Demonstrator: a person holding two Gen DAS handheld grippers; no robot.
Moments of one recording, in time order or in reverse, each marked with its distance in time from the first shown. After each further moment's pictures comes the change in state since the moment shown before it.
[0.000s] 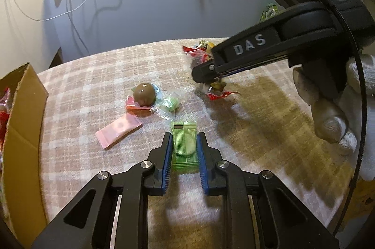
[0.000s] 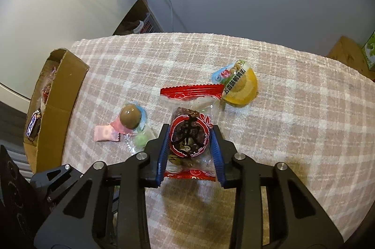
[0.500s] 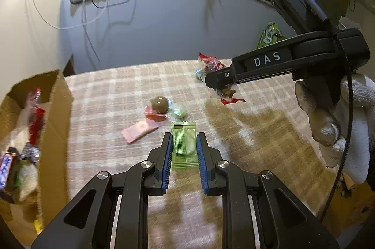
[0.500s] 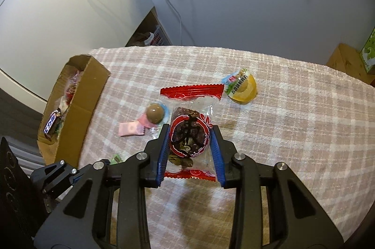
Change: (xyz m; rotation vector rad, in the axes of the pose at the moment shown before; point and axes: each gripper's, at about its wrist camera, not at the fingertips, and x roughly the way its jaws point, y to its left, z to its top) left arm -0.054 0.010 -0.003 -0.032 -0.099 0.019; right arm -0.047 0.014 -0.013 -0.010 -0.075 0.029
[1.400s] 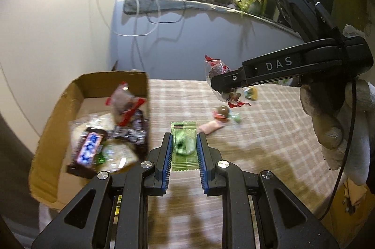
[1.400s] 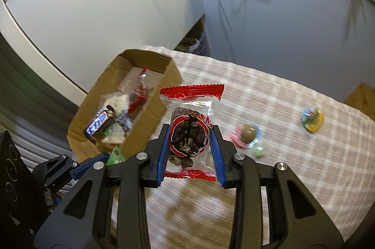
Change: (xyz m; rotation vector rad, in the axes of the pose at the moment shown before) left arm -0.088 0.085 -0.028 -0.121 -0.120 0.124; right arm -0.005 0.139 0.011 -0.192 -0.039 0.073
